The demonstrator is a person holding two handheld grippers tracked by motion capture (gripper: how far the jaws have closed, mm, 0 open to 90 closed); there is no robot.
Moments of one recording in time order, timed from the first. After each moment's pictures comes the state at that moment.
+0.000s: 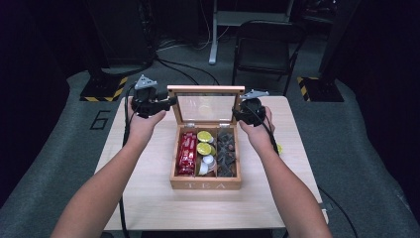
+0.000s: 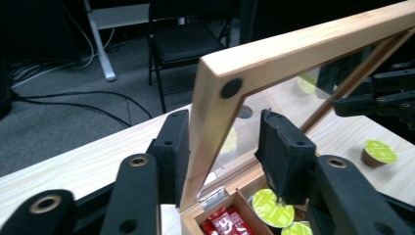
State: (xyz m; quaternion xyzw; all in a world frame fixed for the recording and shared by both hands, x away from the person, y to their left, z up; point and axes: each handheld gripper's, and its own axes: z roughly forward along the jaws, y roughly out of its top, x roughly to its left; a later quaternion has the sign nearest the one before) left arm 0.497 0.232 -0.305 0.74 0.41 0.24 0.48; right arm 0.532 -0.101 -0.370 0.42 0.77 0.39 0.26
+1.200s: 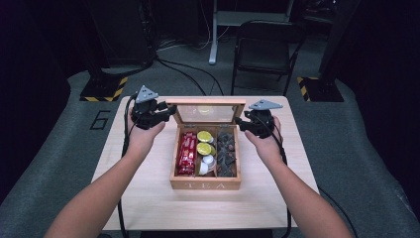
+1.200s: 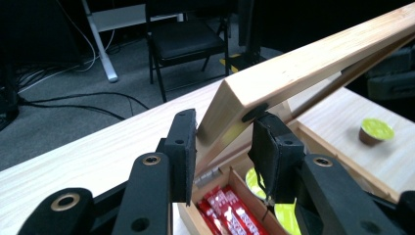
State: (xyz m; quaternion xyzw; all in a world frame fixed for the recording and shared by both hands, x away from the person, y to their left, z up) left arm 0.466 0.230 -0.321 0.75 0.39 0.25 0.47; right arm 0.484 -0.121 -0.366 0.40 0.76 0.45 0.25
